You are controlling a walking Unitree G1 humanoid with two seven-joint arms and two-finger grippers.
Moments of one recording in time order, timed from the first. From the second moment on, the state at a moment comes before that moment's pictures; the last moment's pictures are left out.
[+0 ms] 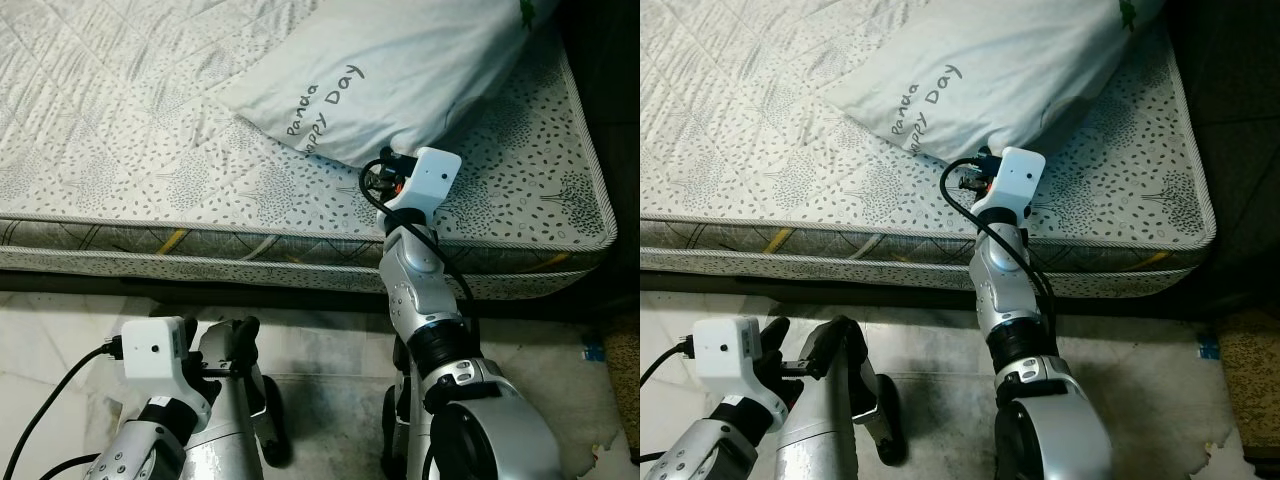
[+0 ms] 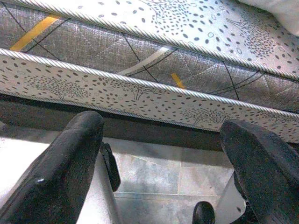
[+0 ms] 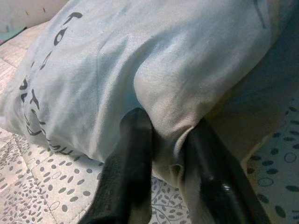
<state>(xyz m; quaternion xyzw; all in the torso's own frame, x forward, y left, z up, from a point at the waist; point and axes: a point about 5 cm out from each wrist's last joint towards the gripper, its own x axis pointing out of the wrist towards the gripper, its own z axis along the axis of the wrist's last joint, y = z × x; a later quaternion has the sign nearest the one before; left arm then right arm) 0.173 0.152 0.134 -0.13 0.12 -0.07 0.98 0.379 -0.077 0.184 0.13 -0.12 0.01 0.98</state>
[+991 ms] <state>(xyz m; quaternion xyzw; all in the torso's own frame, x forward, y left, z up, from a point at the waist) 0.186 0.158 0.134 -0.12 0.11 -0.06 0.98 0.410 -0.159 0.220 0.00 -0.12 -0.04 0.99</state>
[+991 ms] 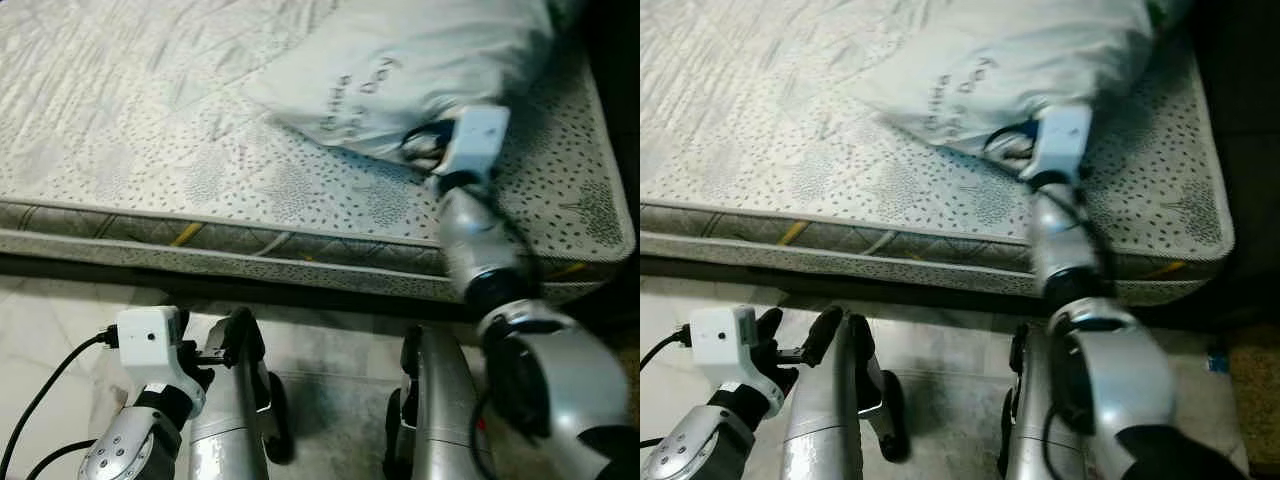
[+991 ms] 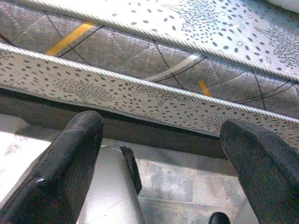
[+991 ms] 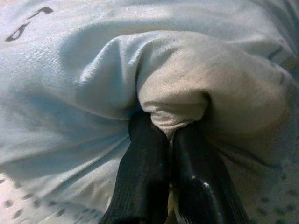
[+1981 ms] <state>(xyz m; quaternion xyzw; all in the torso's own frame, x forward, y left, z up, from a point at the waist) 0.200 0.160 0.130 -0.12 0.11 -0.06 0.98 0.374 -0.330 0.274 -0.13 -0.13 -0.24 0.95</state>
